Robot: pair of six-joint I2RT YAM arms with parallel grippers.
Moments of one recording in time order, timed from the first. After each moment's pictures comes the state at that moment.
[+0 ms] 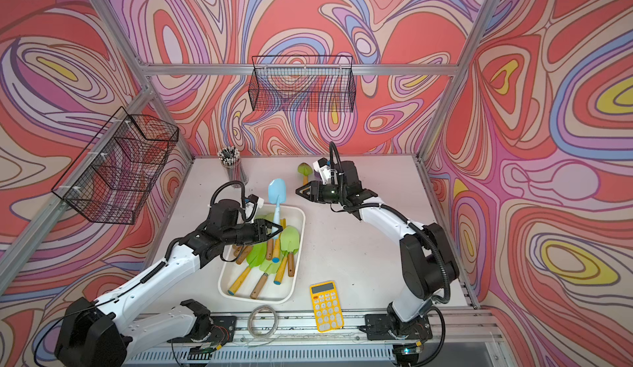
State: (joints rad) left arm -0.47 1.11 0.71 -0.17 0.57 -0.77; right arm 0.42 1.65 1.14 0.09 -0.80 0.66
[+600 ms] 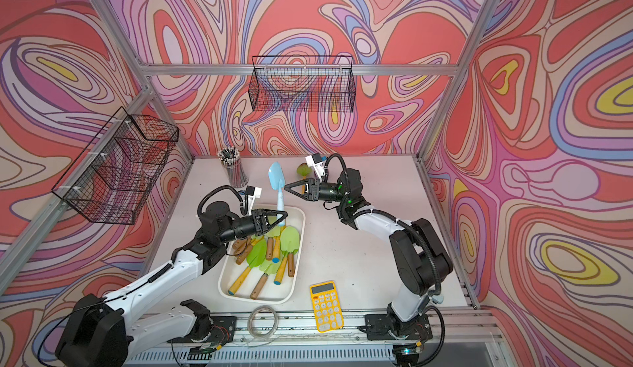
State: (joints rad) left arm -0.46 1.12 0.59 0.41 0.70 -1.09; right arm 0.46 1.72 1.04 0.94 -1.04 1.15
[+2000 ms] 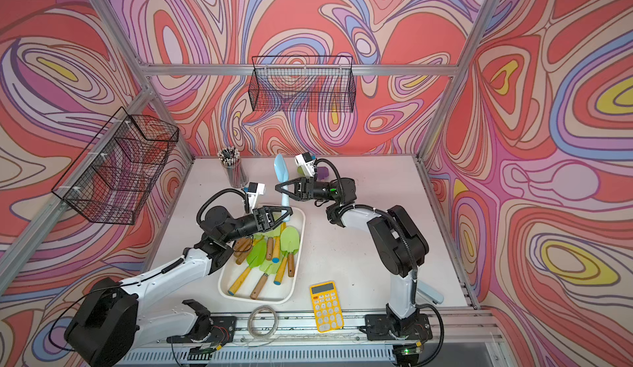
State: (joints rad) left arm -0.51 1.19 0.55 0.75 0.74 -1.18; right arm 0.52 1.91 1.14 1.43 -1.07 1.56
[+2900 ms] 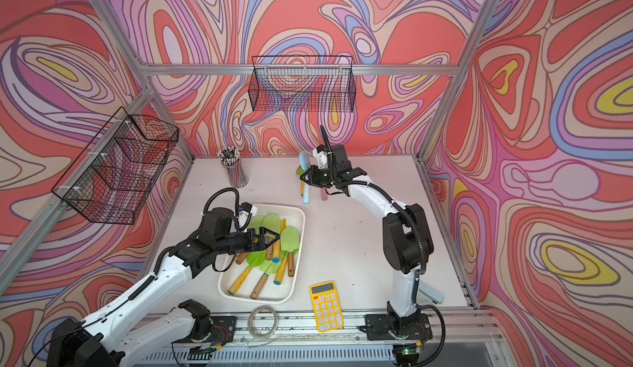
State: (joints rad) left arm -0.46 0.99 0.66 -0.37 0.48 -0.63; right arm 0.40 1.93 1.59 -0.35 -0.45 0.48
